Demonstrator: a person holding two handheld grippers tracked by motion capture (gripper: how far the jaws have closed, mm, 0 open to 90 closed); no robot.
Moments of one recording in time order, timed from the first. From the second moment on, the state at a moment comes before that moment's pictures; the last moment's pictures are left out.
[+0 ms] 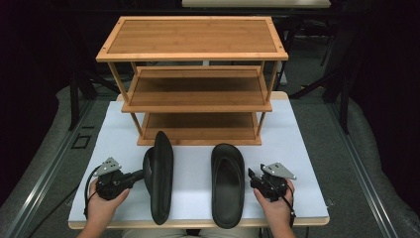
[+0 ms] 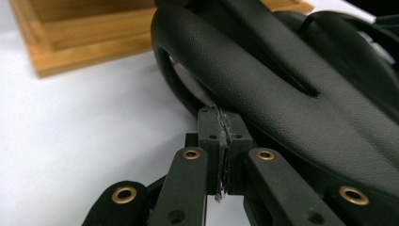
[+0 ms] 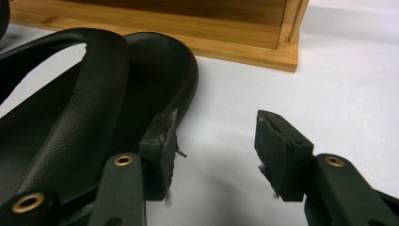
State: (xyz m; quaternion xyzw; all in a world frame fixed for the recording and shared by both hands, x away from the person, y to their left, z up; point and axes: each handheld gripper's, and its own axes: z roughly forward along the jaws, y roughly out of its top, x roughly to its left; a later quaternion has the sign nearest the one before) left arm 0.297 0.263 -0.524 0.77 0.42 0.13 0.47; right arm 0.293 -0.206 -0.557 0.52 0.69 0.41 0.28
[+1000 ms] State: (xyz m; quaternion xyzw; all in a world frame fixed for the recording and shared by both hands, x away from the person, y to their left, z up) left arm 0.292 0.217 -0.526 0.79 0.36 0.14 0.47; right arm 0.295 -0.209 -0.559 0.52 0.69 0.42 0.27
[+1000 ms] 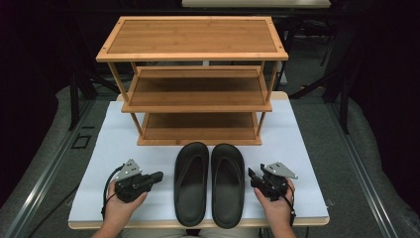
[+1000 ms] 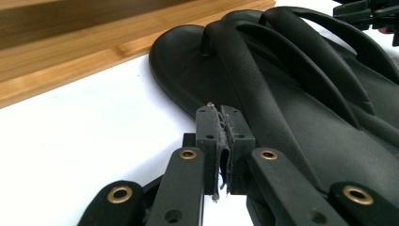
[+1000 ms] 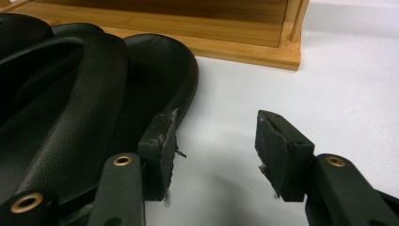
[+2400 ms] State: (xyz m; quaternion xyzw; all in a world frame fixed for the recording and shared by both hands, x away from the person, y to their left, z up) left arm 0.301 0.167 -0.553 0.79 0.37 0.07 0.48; right arm 0.295 -0.209 -0.560 0.52 0.69 0.44 0.27
